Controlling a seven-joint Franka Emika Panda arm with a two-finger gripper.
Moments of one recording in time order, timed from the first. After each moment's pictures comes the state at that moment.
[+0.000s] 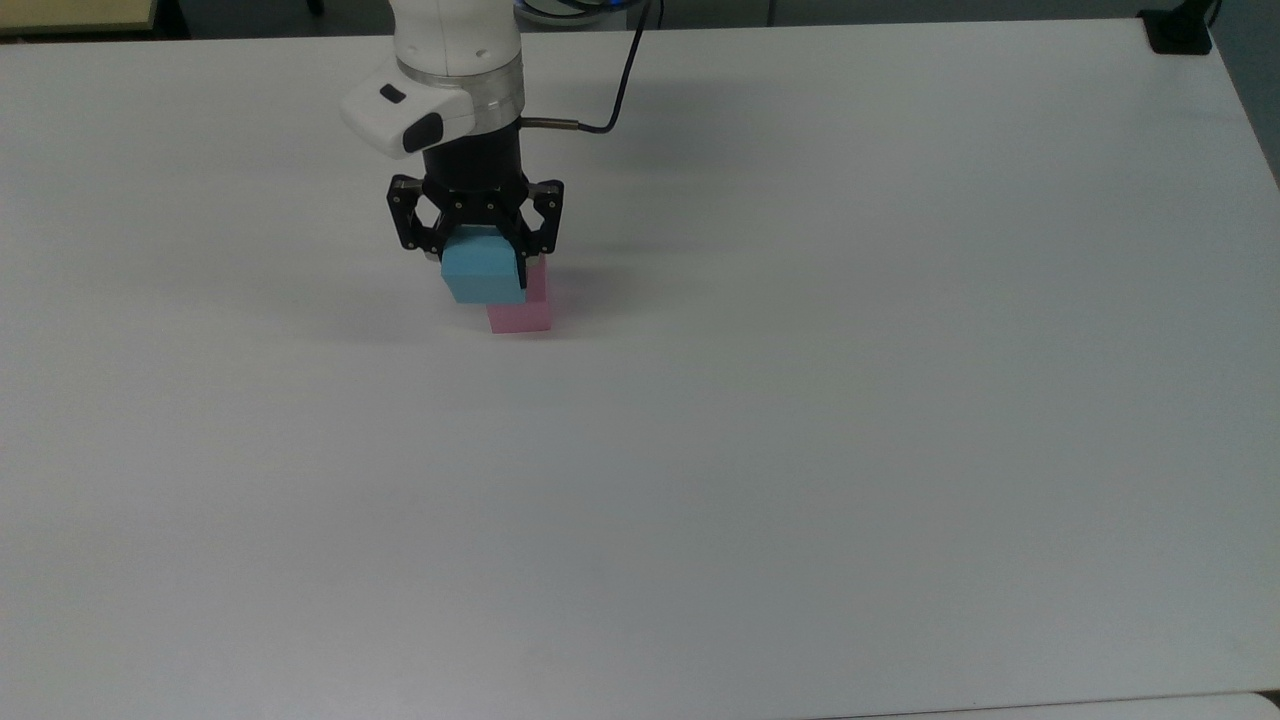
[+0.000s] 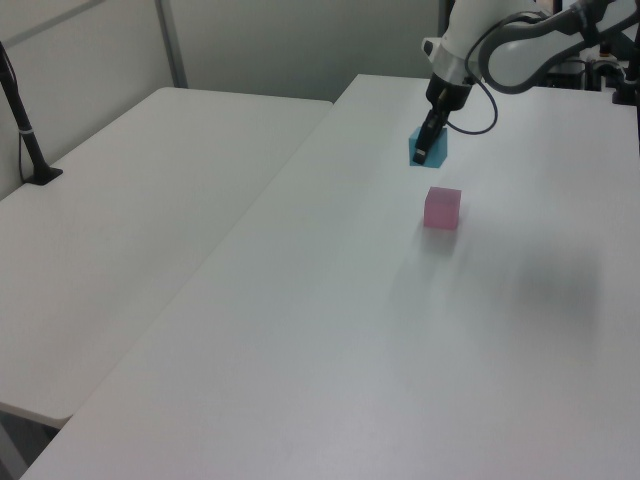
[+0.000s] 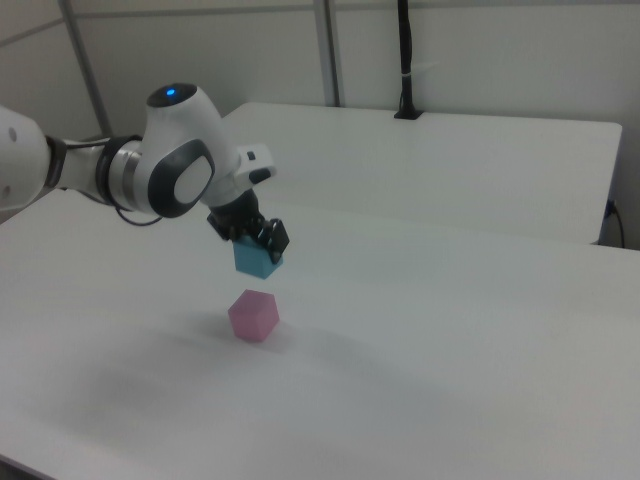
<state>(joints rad) 0.02 0.11 -0.04 -2.04 -0.02 2.45 -0.03</state>
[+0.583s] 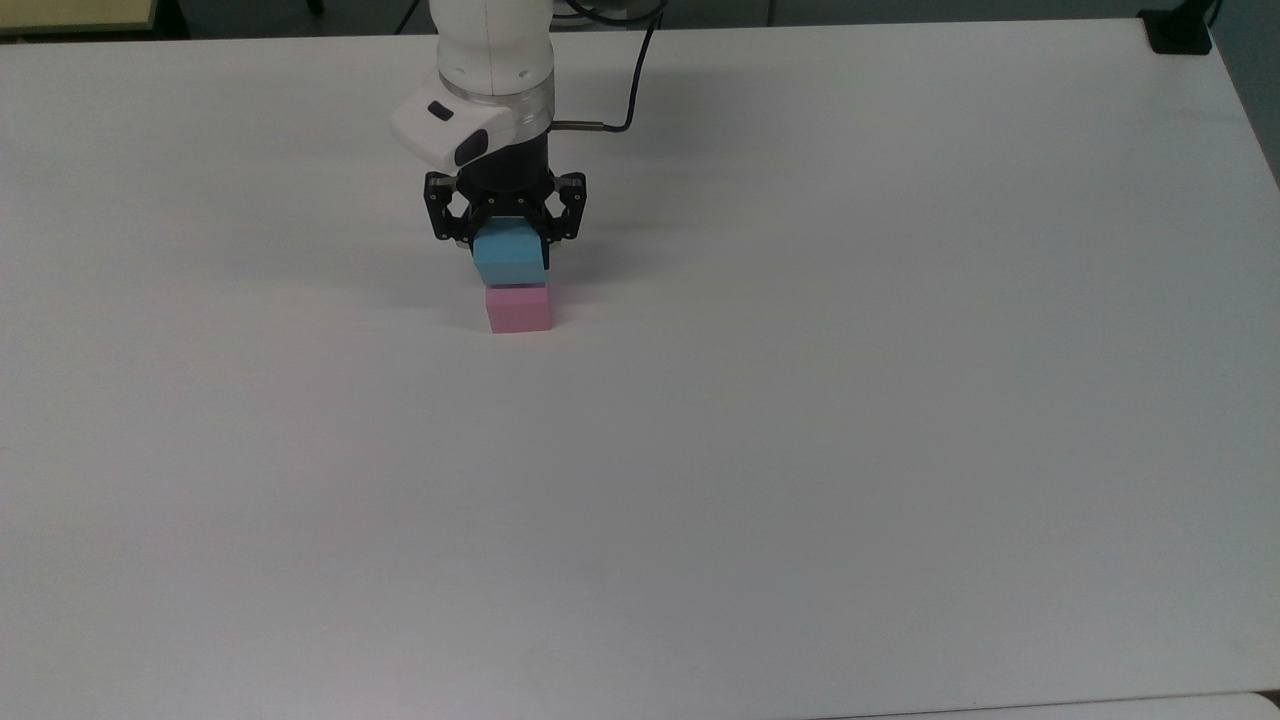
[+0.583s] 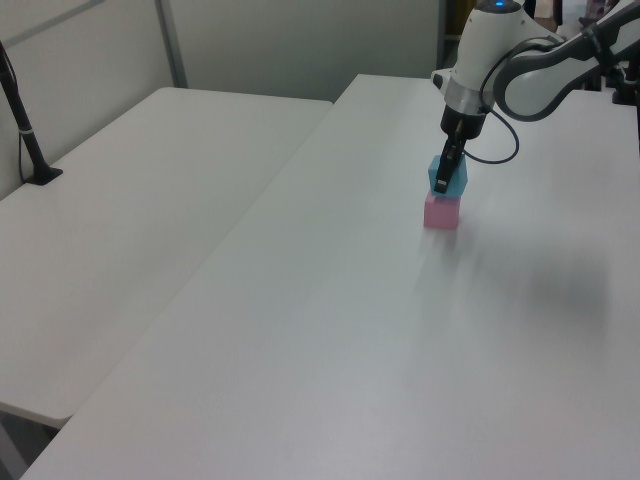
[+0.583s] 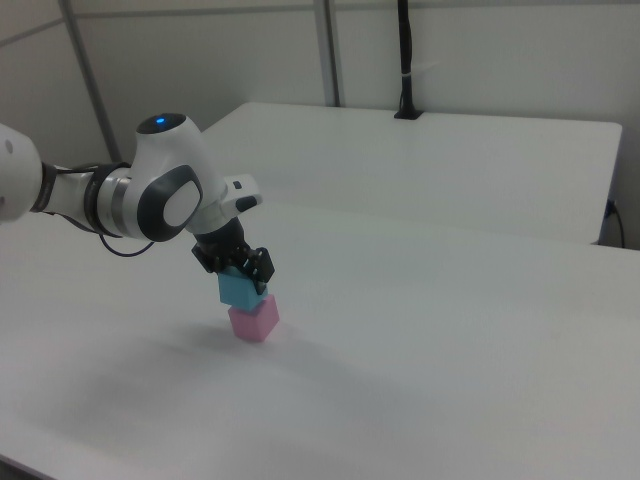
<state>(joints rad) 0.04 0.09 -0.04 -2.14 -0.07 2.45 -0.03</state>
